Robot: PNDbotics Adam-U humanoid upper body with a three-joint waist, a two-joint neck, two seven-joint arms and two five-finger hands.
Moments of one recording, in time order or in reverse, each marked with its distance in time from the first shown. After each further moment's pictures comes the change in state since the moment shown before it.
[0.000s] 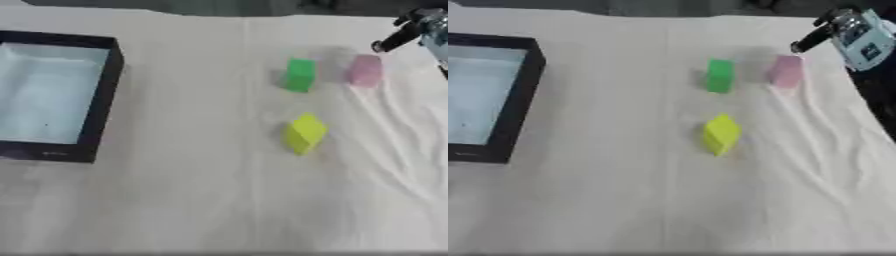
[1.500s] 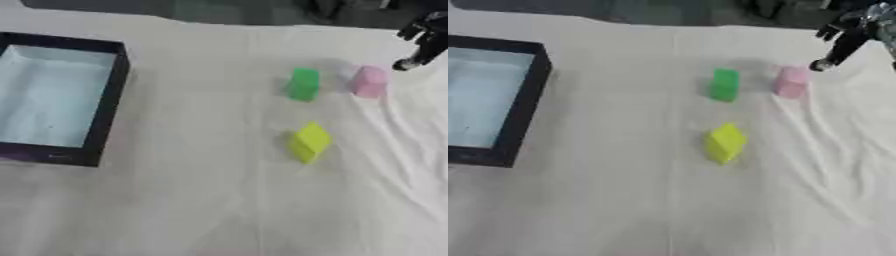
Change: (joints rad) left arm 0.007 0.017 0.007 -0.004 -0.001 0.011 0.021; right arm -0.004 -0.085 -0.015 -0.156 0.311 -0.267 0.639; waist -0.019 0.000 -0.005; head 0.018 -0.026
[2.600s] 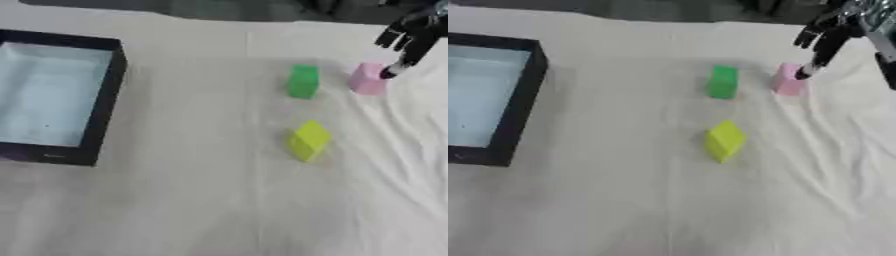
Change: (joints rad) left arm -0.008 -0.001 0.002 -0.001 0.012 -0.001 0.002; right arm -0.008 0.034 0.025 0.021 0.056 -0.020 0.053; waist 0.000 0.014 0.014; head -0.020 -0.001
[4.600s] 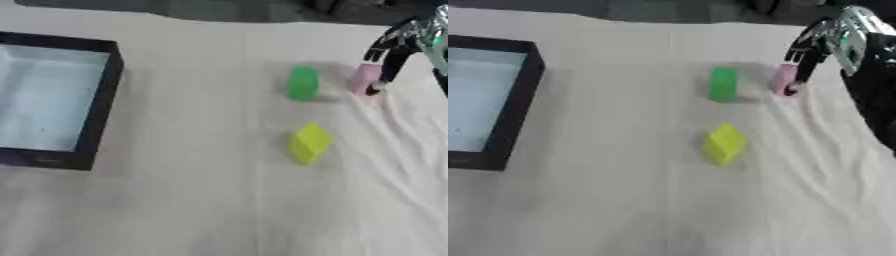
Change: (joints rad) left arm -0.011 -0.002 0.000 -0.007 0.009 0.002 -0.002; right arm -0.047 0.099 -0.098 0.186 0.287 -0.027 -0.074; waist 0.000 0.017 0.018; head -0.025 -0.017
